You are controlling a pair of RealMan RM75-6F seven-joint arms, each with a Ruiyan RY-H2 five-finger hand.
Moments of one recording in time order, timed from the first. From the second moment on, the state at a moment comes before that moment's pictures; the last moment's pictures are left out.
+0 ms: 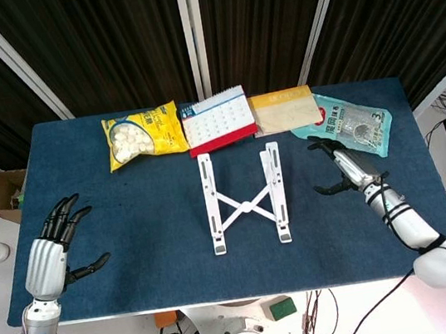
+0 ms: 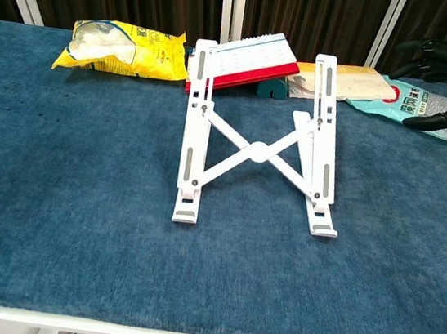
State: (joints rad) left arm -0.22 -1.35 -0.04 -1.56 1.70 1.66 -0.16; right arm 0.64 -1.28 0.17 -1.44 -1.27 0.82 0.48
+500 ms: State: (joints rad) left arm -0.20 -1.32 -0.04 -1.59 1.69 1.65 -0.13; right arm 0.85 -1.43 0.24 -1.22 -1.26 0.47 0.66
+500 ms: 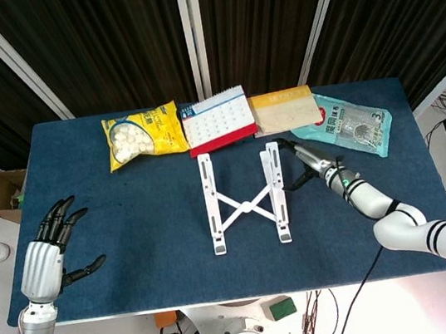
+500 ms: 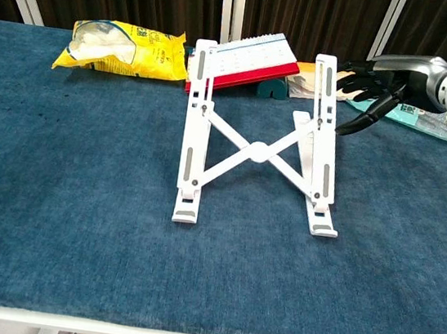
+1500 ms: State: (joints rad) left arm -0.16 -1.30 -0.03 -1.62 1.72 1.69 -0.11; right arm 0.68 -1.41 -0.08 -1.40 -1.77 1.12 1.61
